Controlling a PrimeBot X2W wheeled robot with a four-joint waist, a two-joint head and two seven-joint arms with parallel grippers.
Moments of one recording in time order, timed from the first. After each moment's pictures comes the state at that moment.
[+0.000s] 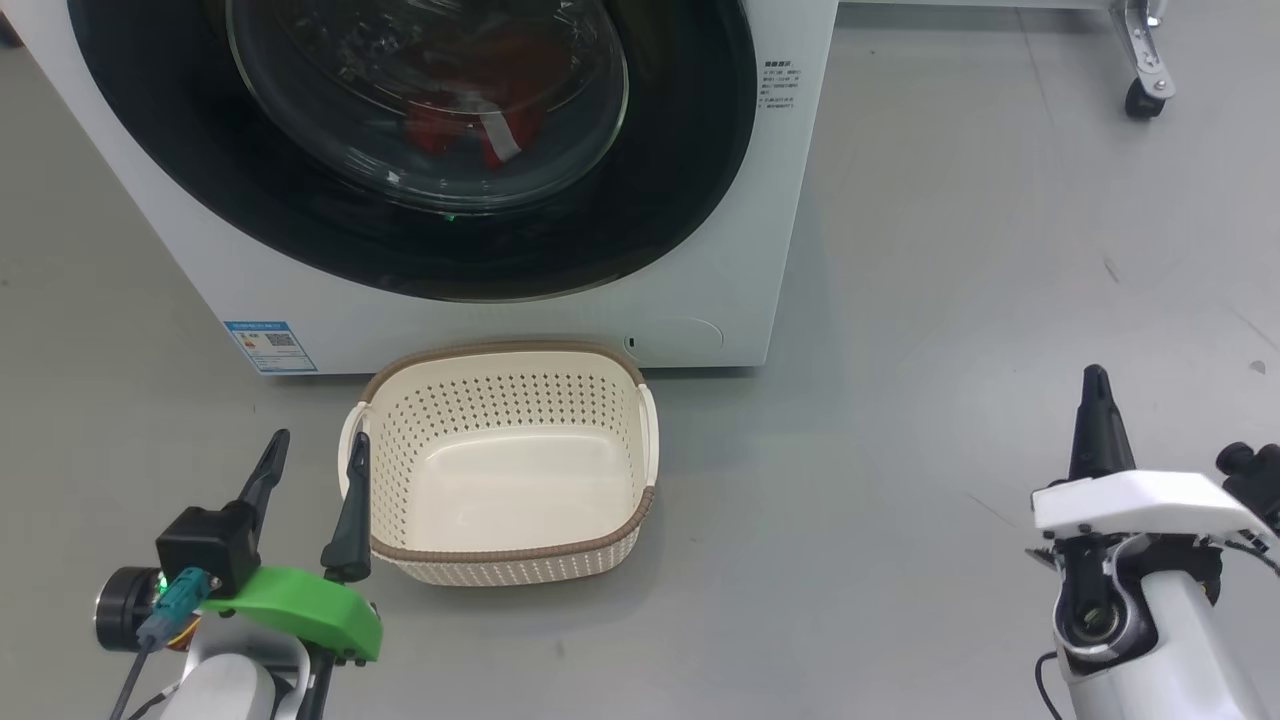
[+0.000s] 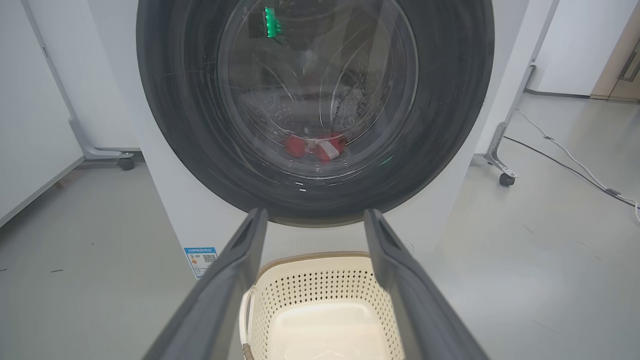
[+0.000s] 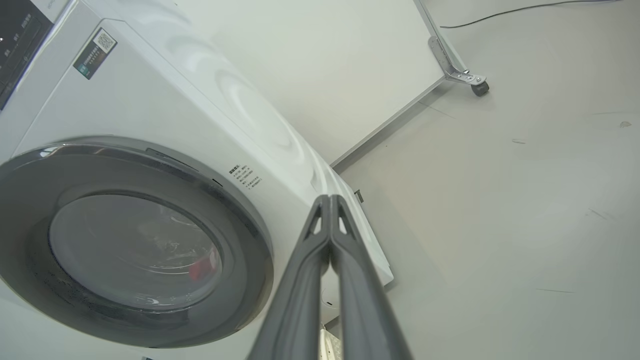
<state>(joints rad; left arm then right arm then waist) -0.19 0.19 -0.30 0.33 -0.47 0.06 -0.24 -0.19 -0.04 0.01 0.34 0.85 0.10 -0.23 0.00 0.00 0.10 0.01</state>
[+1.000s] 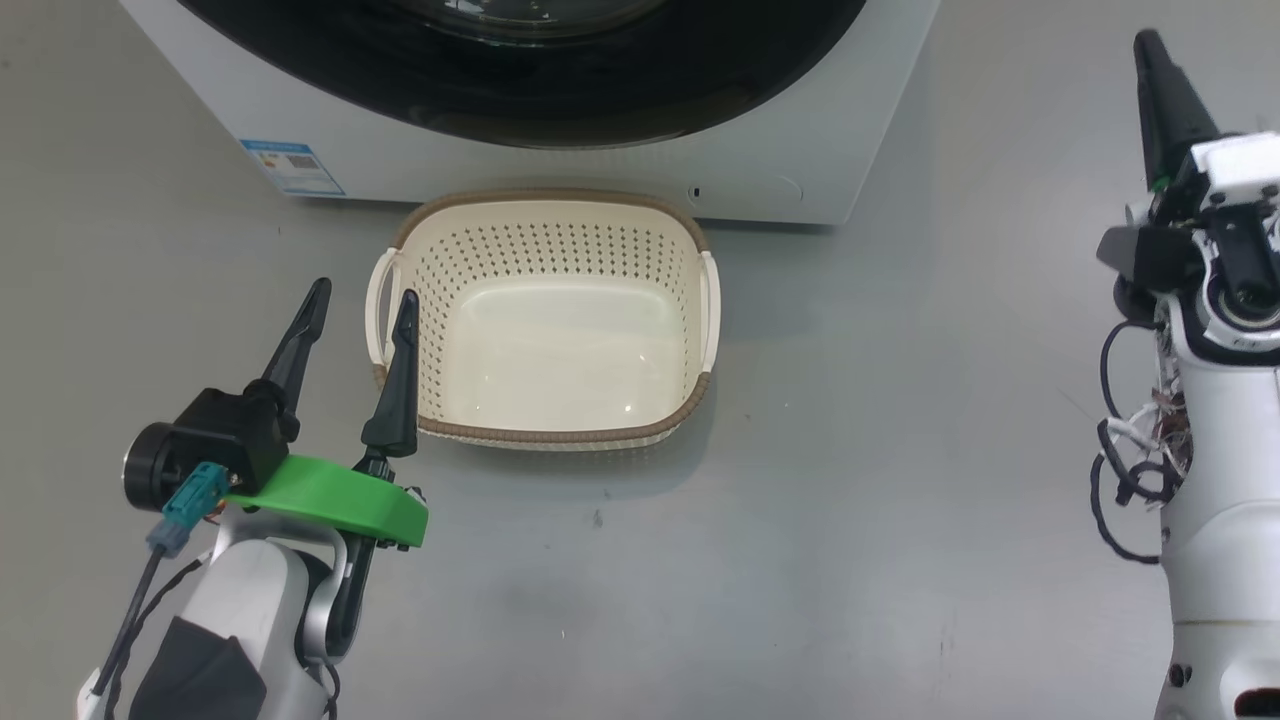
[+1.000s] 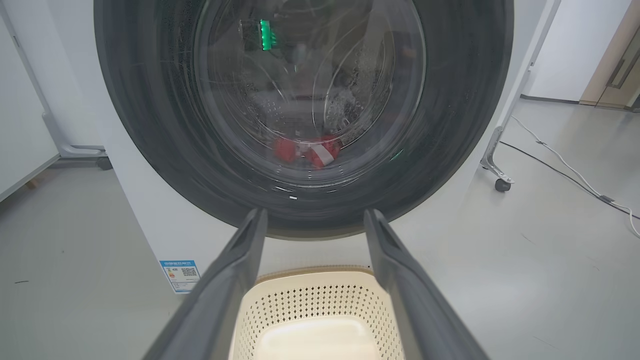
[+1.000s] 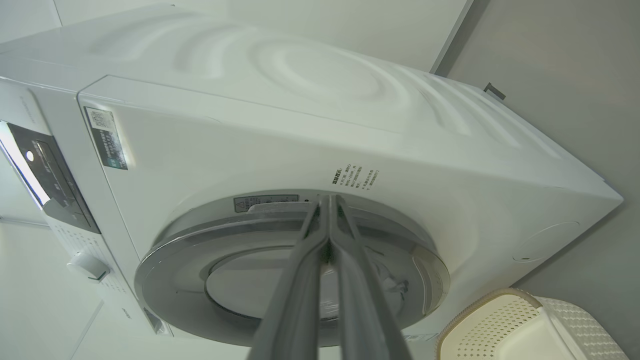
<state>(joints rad) -0.34 0.16 -0.33 0.22 -0.45 0.04 -0.24 -0.65 -0.08 -0.10 0.37 1.42 0.06 0.15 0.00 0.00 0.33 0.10</state>
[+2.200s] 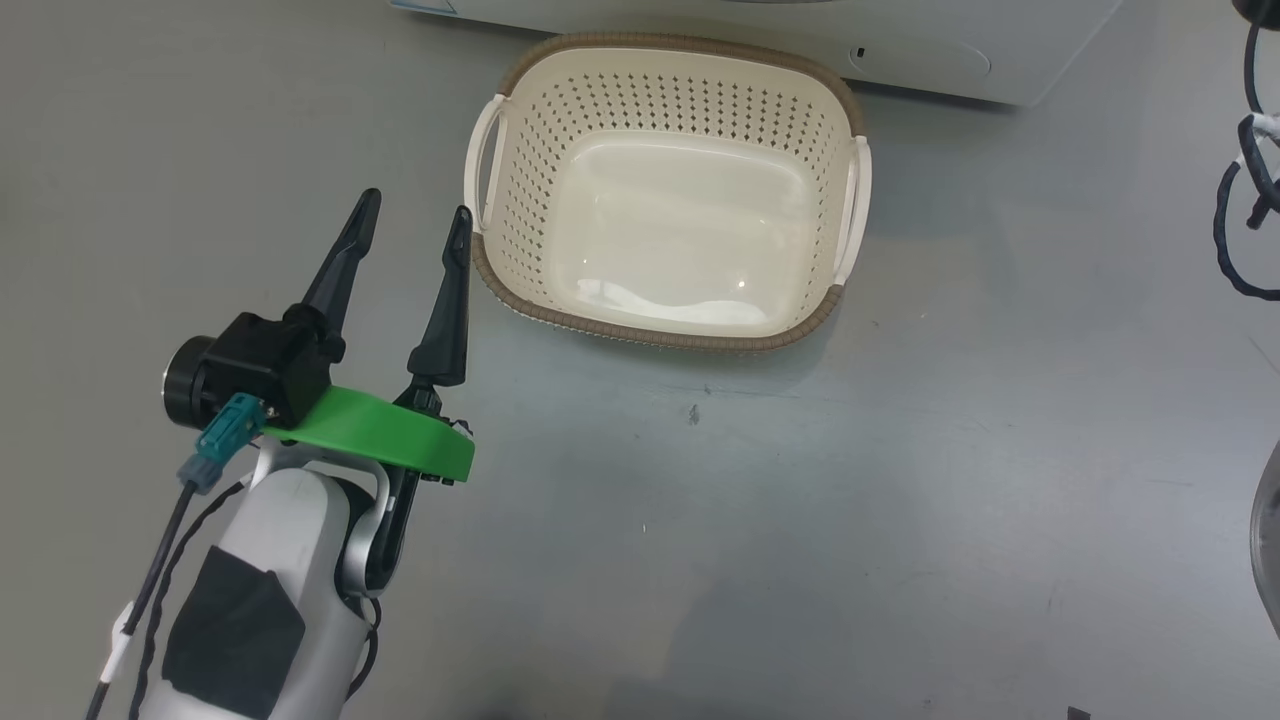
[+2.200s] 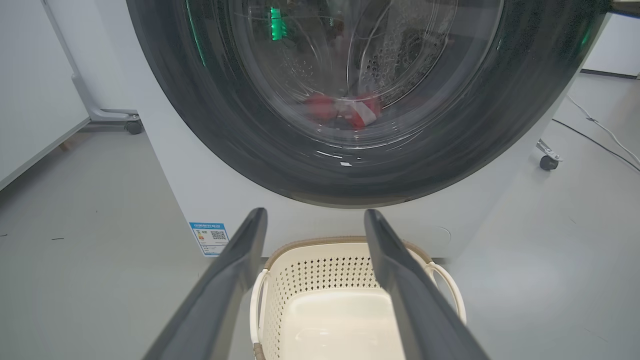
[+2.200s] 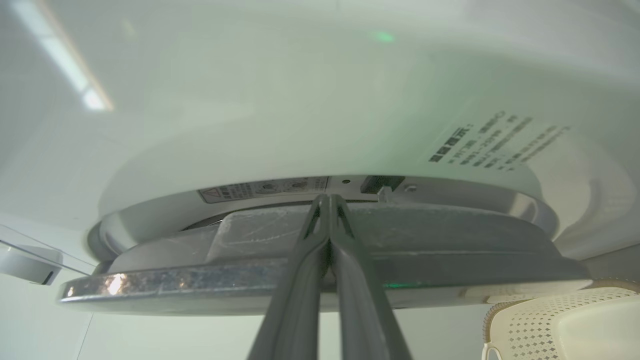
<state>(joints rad) -0.46 0.09 -0.36 0.23 -0.44 0.01 -0.25 -1.16 -0.18 -0.02 0.56 1.43 -0.05 0.35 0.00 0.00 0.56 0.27</state>
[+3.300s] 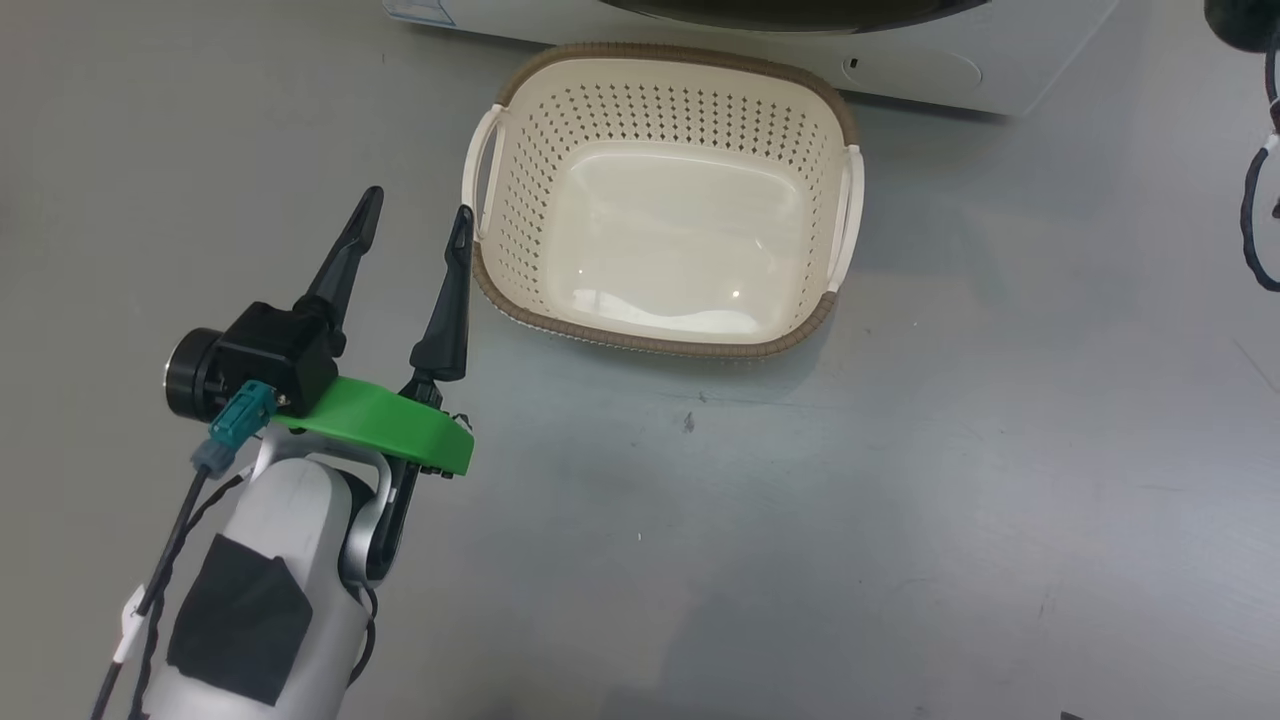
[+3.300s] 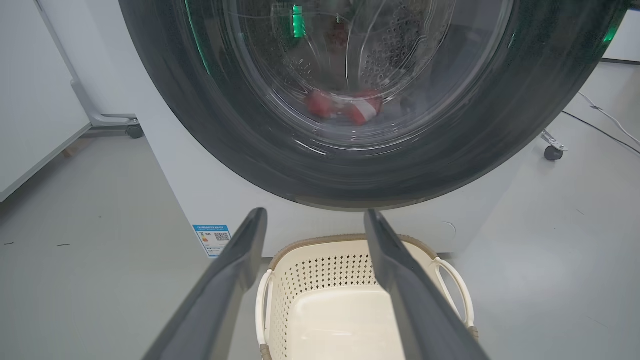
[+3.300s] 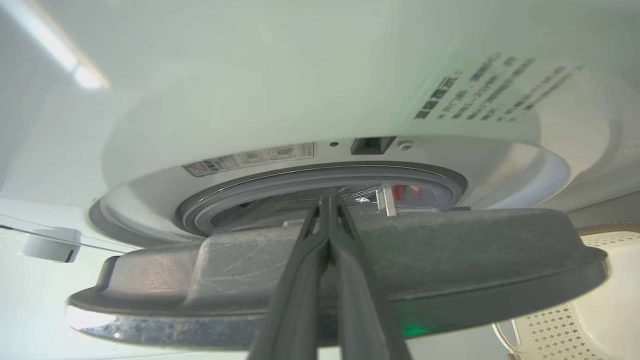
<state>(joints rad) -0.49 0.08 -0.35 0.29 -0.40 0.00 -0.25 -1.22 -0.21 -0.02 0.73 1.52 0.02 0.53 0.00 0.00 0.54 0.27</state>
